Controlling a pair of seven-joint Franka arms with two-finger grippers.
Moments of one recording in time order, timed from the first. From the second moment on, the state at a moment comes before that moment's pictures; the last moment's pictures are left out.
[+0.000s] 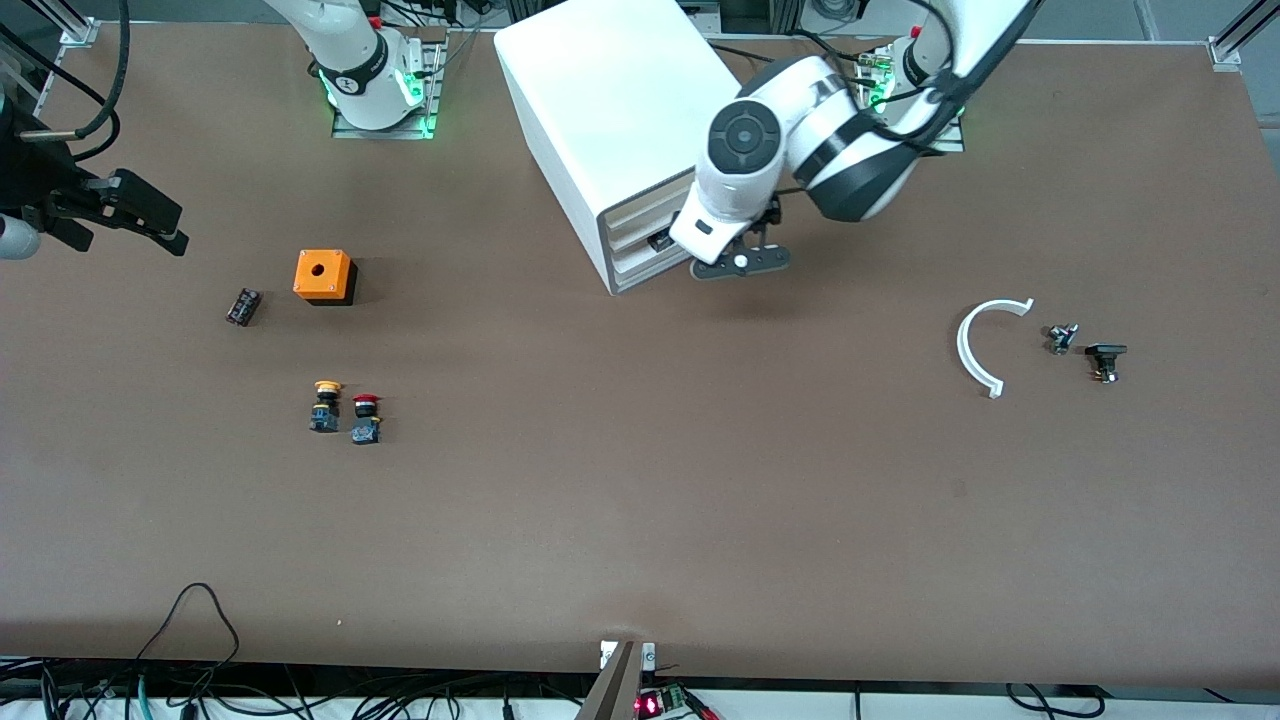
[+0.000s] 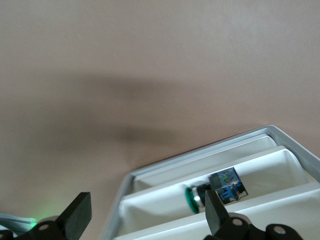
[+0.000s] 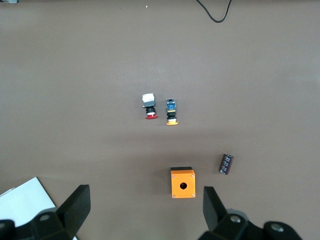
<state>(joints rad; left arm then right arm) 0.07 0.40 -0.86 -1.80 0.14 1.83 -0.95 -0.01 0.09 0.12 -1.38 -0.02 1.51 0.14</state>
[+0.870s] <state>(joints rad) 0.22 0.29 -0.64 -1.44 0.11 1.57 -0.08 -0.02 0.09 0.12 -1.38 -0.02 1.51 0.14</state>
